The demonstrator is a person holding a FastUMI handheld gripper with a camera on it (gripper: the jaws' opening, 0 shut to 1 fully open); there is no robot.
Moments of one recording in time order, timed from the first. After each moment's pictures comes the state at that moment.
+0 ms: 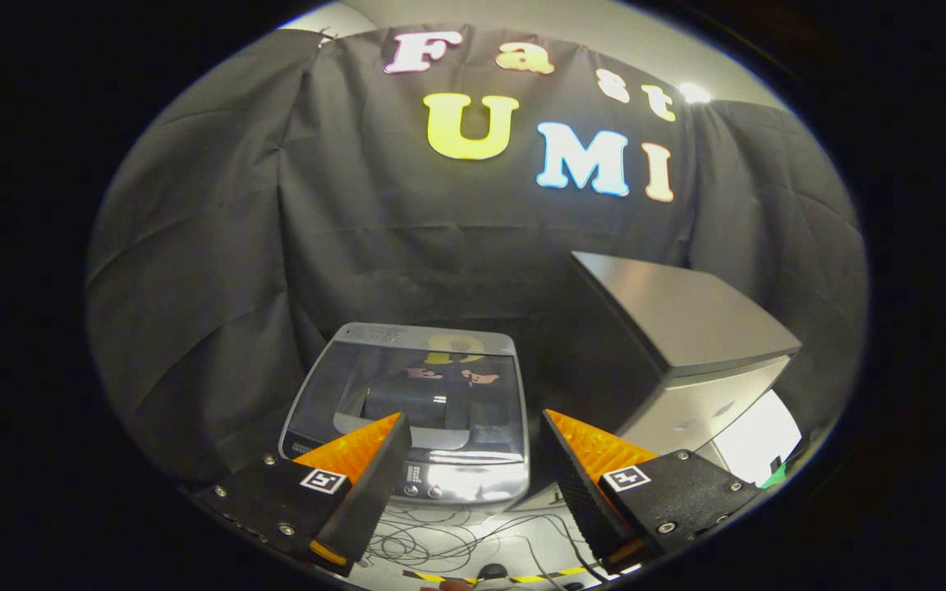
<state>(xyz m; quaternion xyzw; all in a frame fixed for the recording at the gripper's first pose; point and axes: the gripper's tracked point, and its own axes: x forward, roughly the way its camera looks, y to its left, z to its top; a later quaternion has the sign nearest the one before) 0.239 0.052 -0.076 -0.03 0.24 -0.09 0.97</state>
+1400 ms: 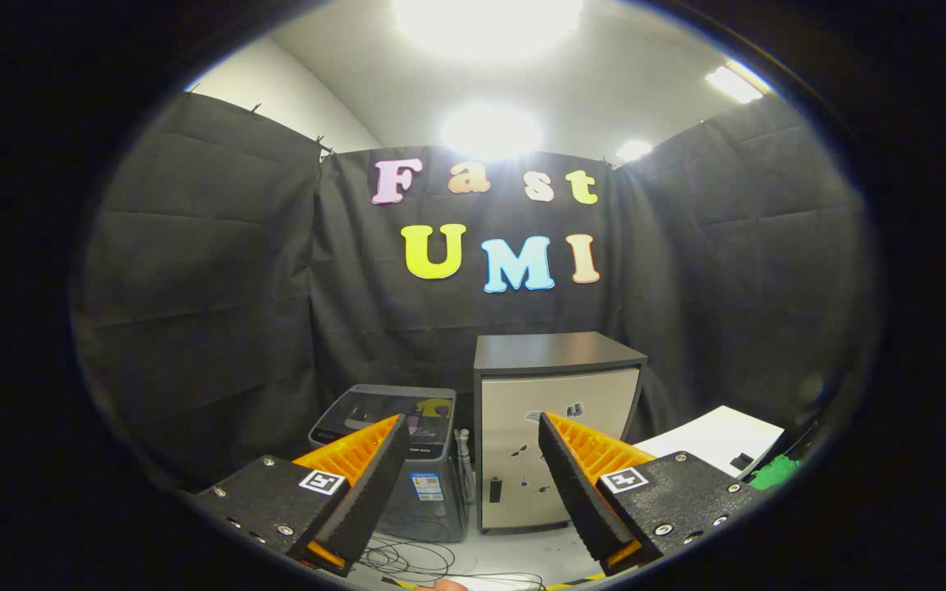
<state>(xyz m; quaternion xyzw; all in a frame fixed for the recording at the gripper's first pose) -0.076 -0.035 0.014 0.01 0.04 -0.08 1.00</state>
